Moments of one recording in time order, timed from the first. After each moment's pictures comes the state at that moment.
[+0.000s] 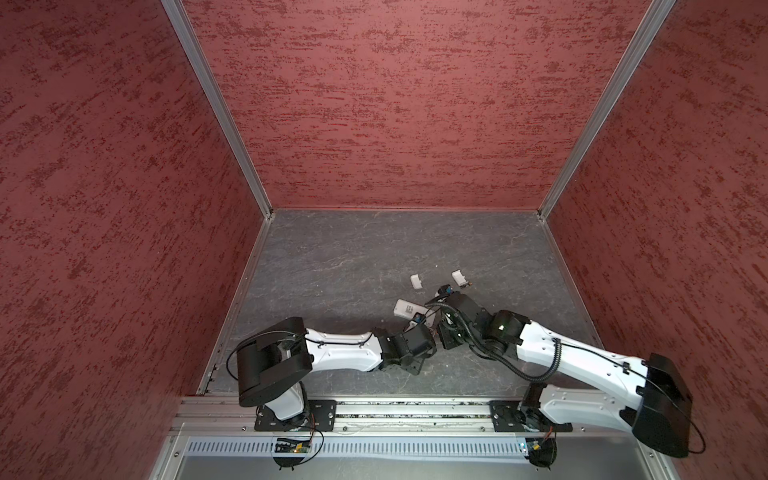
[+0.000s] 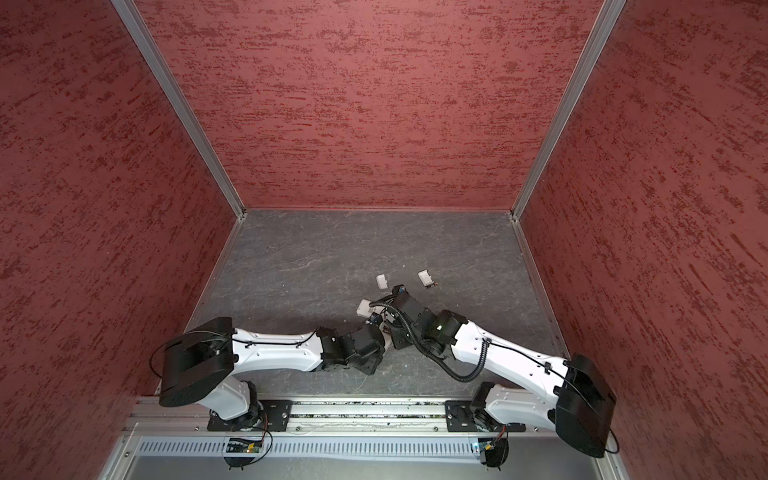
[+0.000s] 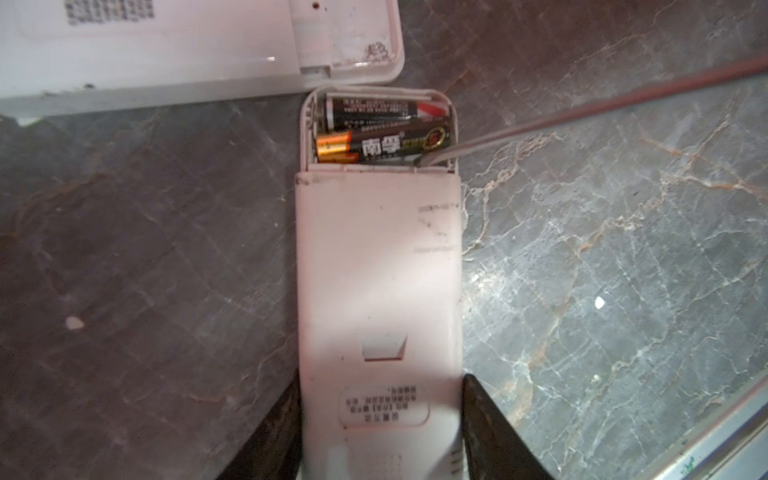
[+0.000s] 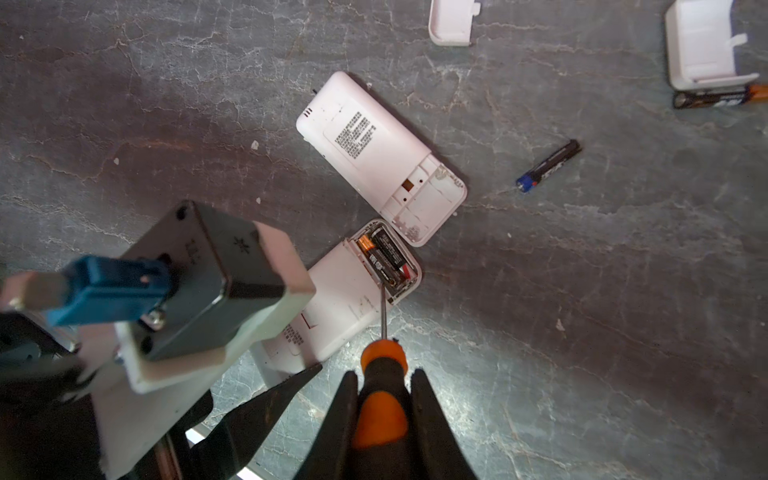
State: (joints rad) left arm -1.20 1.61 0.80 -0.31 -0.14 -0.68; right arm 0.93 1.17 0.79 -0.62 0.11 0.56
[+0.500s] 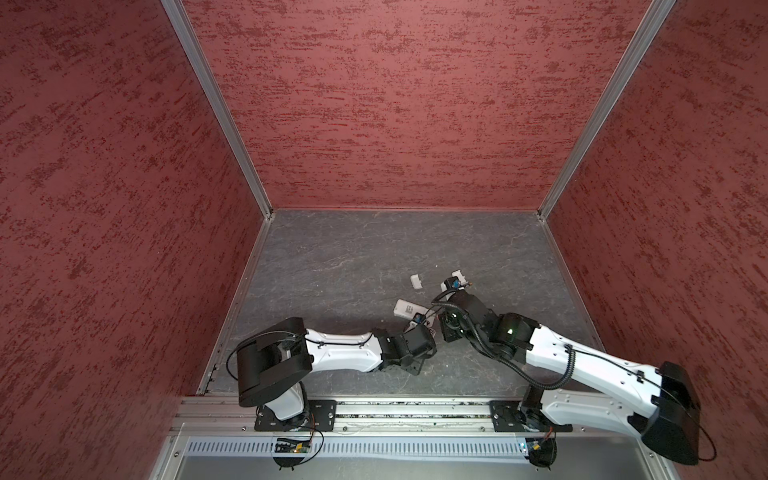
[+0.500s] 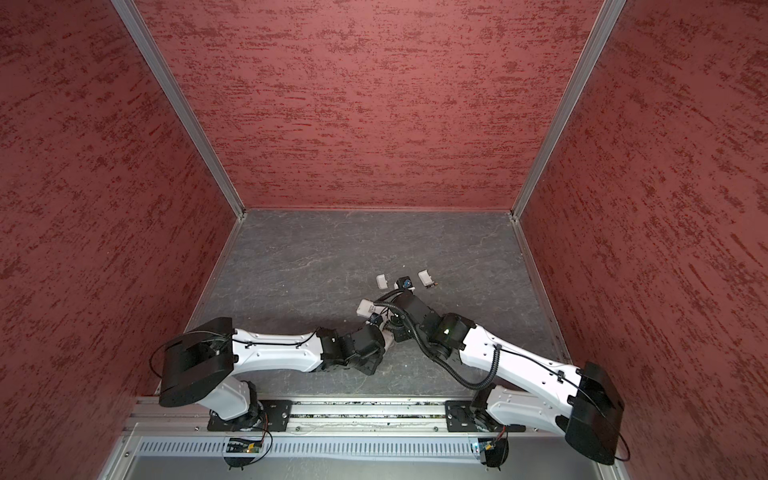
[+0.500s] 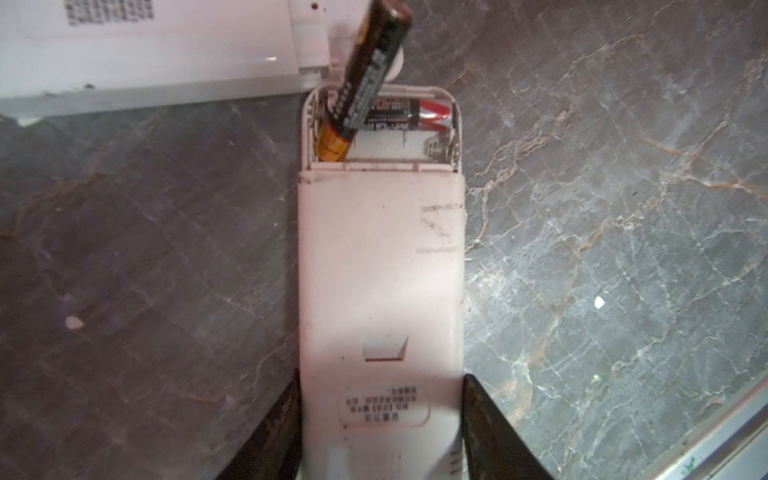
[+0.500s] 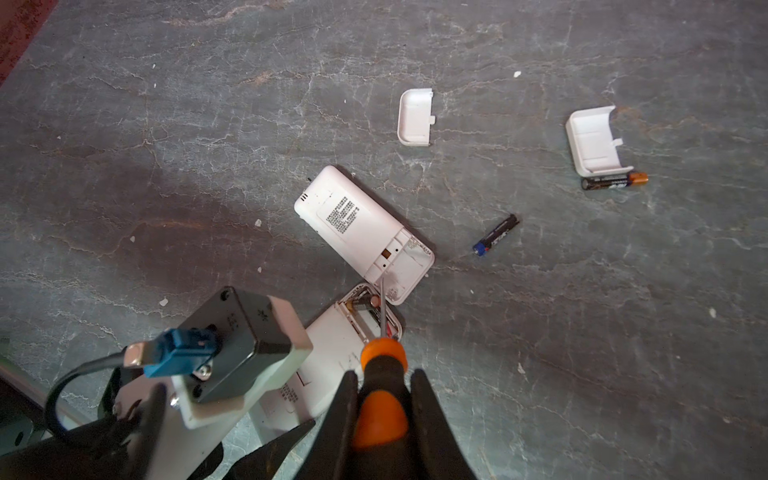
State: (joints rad) left arm -1.20 1.61 0.79 -0.31 -0.14 -0.69; right arm 0.94 1.11 0.79 -0.55 0.25 0.57
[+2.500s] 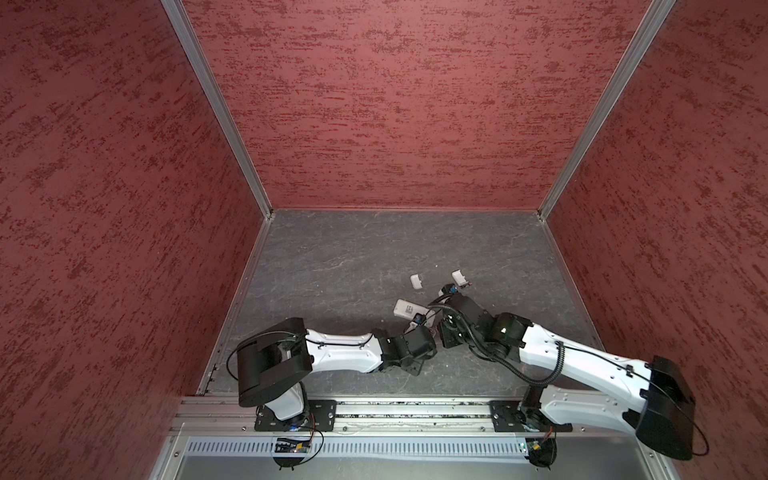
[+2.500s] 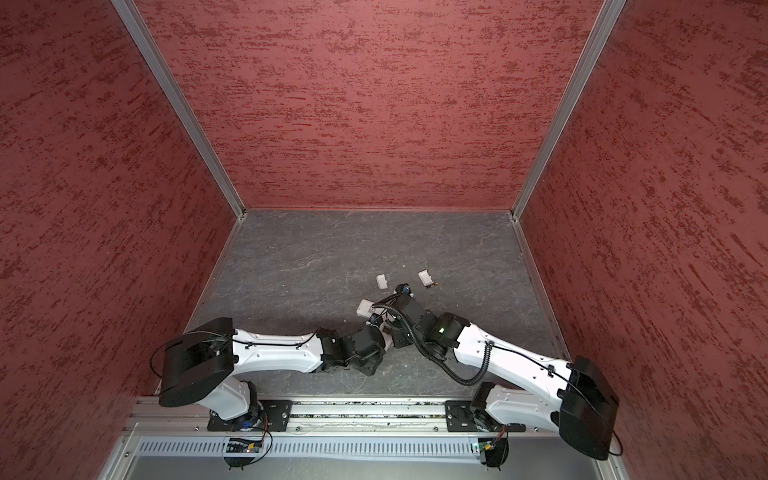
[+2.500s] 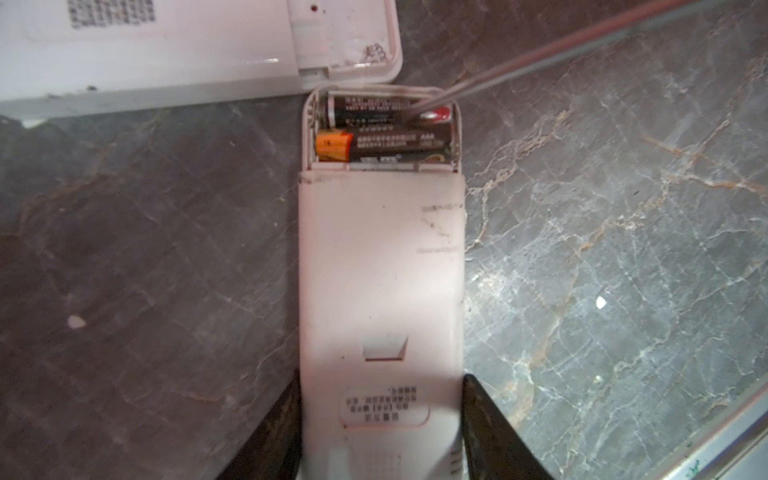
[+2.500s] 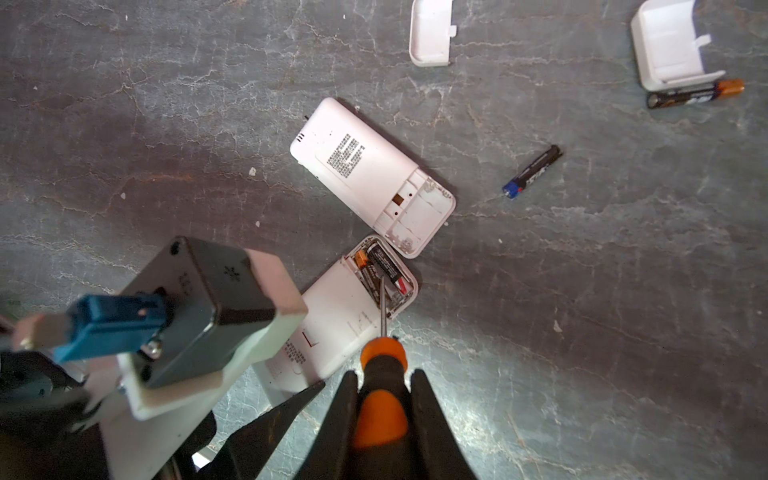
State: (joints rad) left arm -1.21 1.61 0.79 -0.31 -0.16 -0.69; right arm 0.93 1.15 0.77 -0.58 0.13 0.62
